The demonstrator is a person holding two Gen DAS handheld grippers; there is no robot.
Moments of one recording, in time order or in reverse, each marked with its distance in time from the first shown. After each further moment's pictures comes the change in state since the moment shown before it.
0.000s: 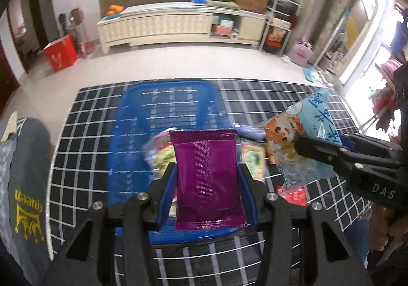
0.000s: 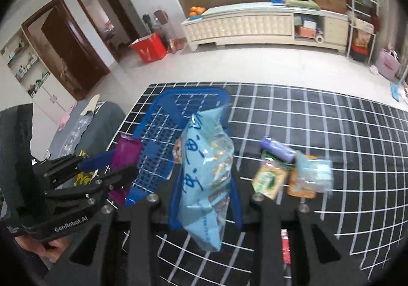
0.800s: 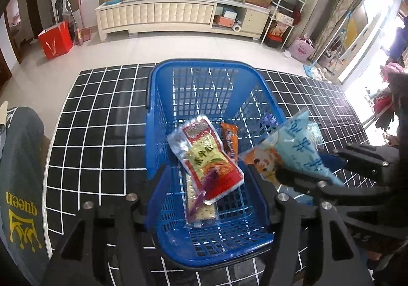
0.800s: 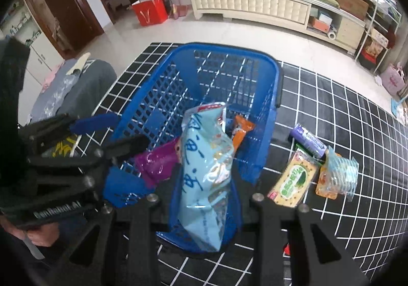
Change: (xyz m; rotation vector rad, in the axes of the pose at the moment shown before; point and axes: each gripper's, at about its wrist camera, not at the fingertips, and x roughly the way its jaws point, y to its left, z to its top) left arm 0.018 0.072 -0.003 -0.018 0.038 -0.062; right arm 0.071 0.060 -0.015 -0.128 0.168 -0.104
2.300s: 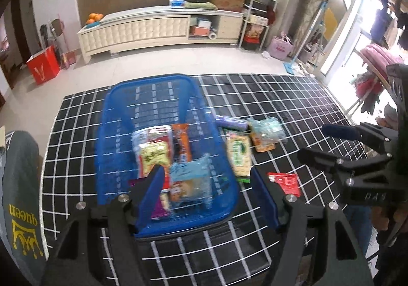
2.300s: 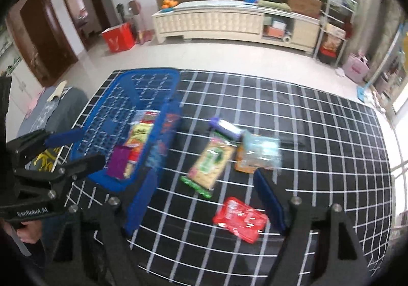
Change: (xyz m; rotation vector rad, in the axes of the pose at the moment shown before) left arm -0.028 -0.094 -0.011 0.131 -0.051 -0.036; right arm -0.098 -0.105 -0.060 0.134 -0.136 -0.138
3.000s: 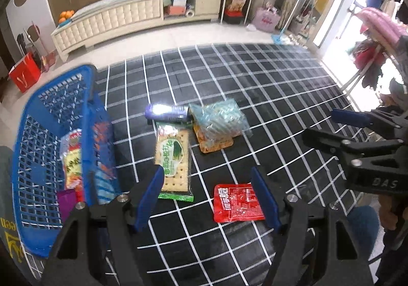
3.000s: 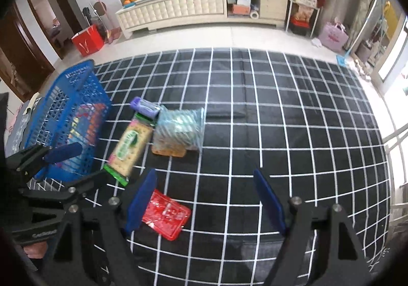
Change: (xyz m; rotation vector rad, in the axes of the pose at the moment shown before) left arm 0.124 -0.124 0.013 0.069 0.139 0.005; right arm 0.044 -0.141 -0.032 0.117 0.082 -0.047
